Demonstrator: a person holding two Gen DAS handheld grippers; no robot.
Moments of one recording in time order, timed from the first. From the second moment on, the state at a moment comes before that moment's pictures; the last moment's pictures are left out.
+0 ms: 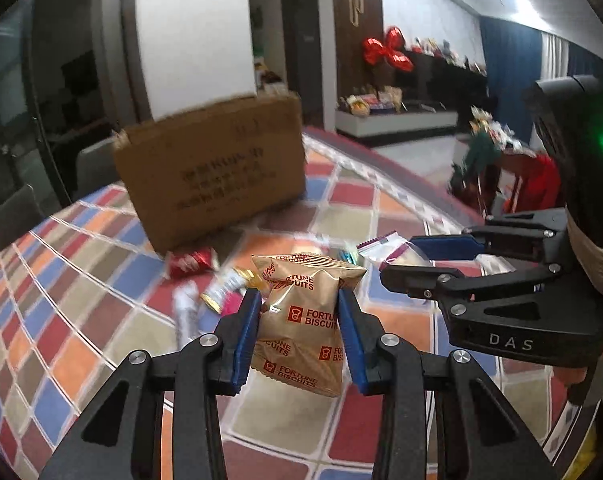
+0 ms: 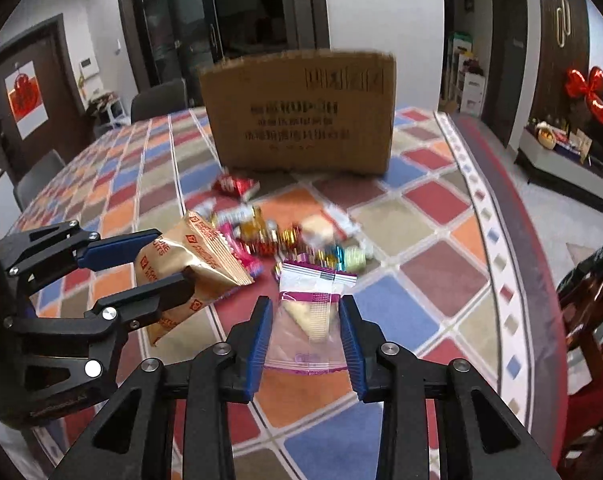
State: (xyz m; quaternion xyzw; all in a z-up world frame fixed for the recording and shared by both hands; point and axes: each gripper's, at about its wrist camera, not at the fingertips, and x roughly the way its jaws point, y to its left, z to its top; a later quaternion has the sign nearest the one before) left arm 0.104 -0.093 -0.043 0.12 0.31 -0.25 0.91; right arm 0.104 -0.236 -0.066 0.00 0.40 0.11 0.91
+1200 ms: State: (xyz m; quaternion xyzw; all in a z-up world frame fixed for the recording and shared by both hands) left arm 0.330 -0.072 0.068 0.07 0.33 -0.17 0.93; right arm 0.322 -0.227 0.060 -0.01 0.35 0.11 0.93
